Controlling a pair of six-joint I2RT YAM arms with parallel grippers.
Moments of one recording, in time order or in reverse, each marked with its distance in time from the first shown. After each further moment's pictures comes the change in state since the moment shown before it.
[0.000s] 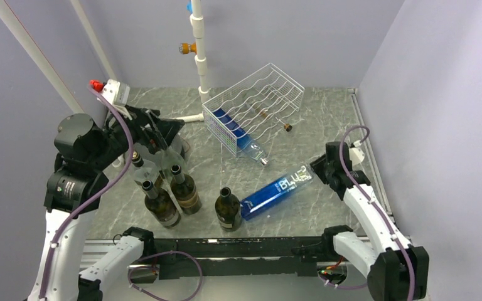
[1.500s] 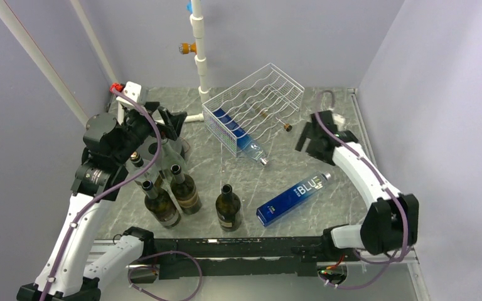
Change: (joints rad) left arm -0.031 0.016 -0.221 0.298 -0.169 0.183; right arm -0.034 0.353 0.337 -0.166 0.000 -0.435
